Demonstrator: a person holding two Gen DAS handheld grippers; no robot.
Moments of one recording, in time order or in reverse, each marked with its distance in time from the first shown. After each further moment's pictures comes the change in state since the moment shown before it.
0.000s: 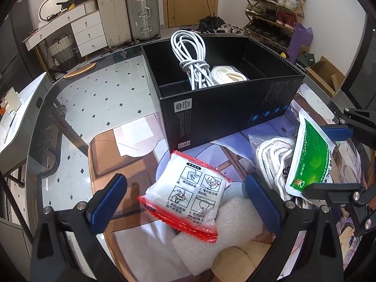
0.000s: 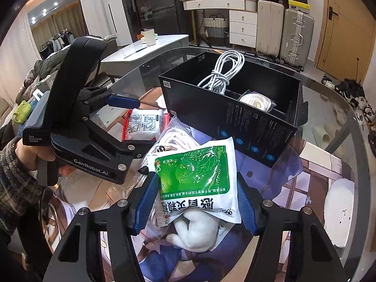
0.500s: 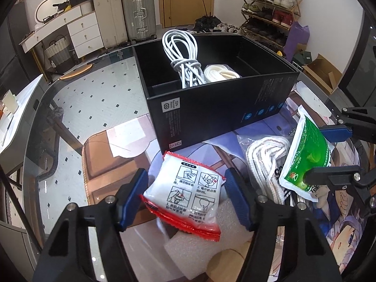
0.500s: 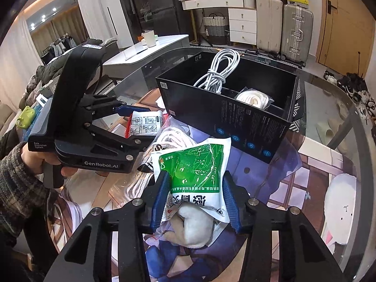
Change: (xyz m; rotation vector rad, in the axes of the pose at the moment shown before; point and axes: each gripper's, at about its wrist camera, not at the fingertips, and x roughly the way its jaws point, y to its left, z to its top) left arm 0.000 -0.004 0.001 0.018 0.000 -0.012; right arm -0.007 -0.010 -0.003 0.035 0.004 0.038
